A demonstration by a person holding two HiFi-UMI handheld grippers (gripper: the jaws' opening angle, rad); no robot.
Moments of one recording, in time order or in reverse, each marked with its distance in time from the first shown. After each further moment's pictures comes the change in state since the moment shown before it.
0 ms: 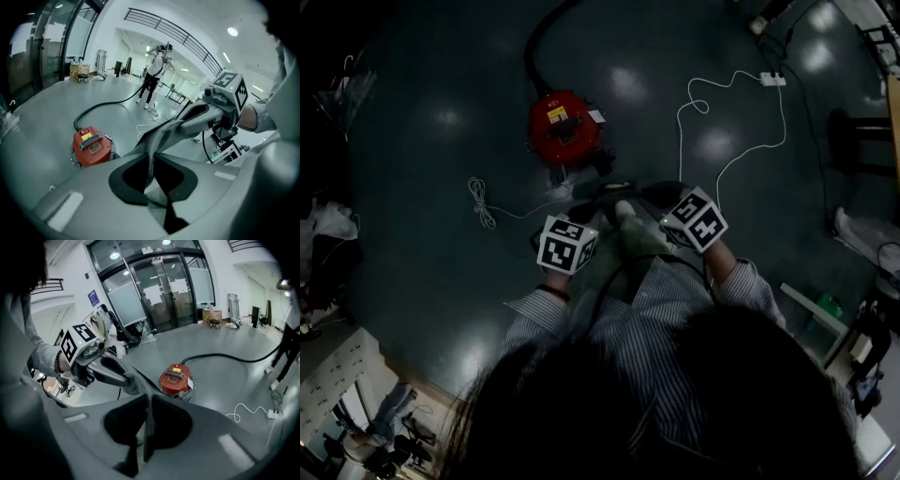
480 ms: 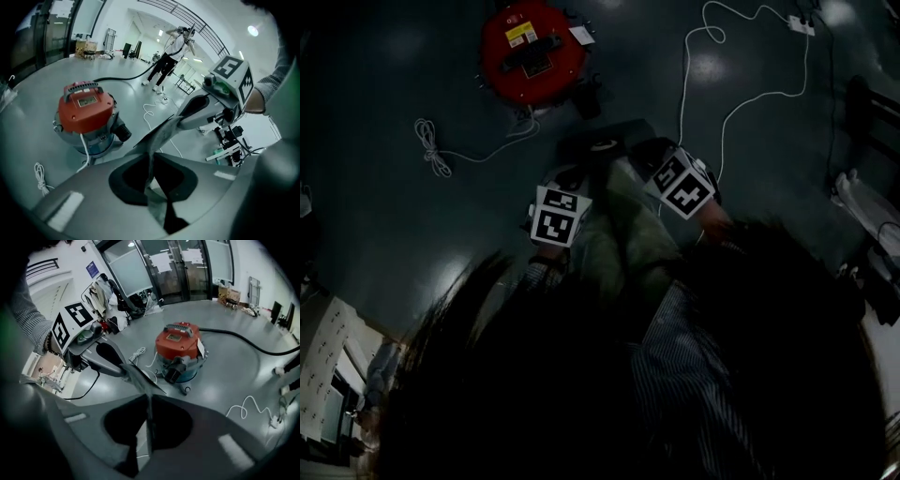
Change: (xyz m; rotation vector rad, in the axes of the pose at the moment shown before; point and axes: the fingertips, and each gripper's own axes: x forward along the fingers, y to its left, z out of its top) left arm 0.163 0.074 -0.138 -0.099 0.143 0.021; right arm 0.171 -0.074 -0.136 -0.106 0.280 0.054
